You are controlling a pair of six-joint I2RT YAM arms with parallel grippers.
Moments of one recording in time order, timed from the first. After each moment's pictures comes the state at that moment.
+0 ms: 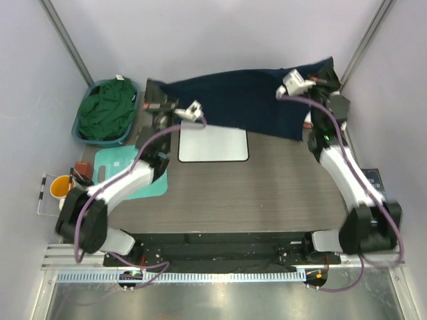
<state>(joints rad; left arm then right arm) -0.49 1.51 1.01 1.01 -0.40 1.74 0.10 1.47 1.16 0.72 0.13 -1.31</state>
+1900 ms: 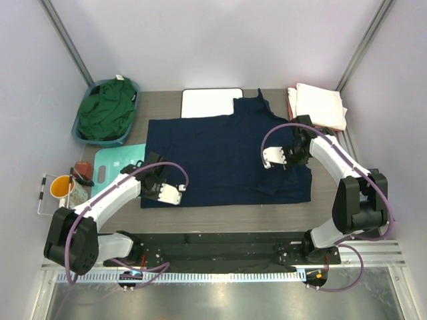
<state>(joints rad) -0.40 1.24 0.71 -0.82 -0.21 1.40 0.12 1.53 1.13 -0.90 -0.14 -1.65</state>
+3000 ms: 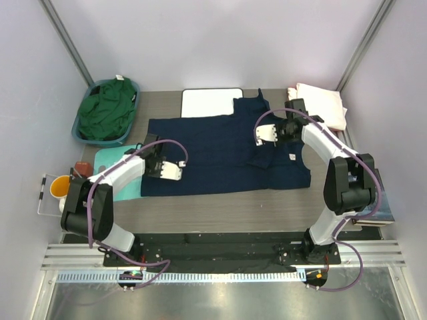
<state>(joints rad) -0.27 1.50 0.88 -0.56 -0.22 1.47 0.14 1.72 1.30 -0.60 -0.13 -1.62</state>
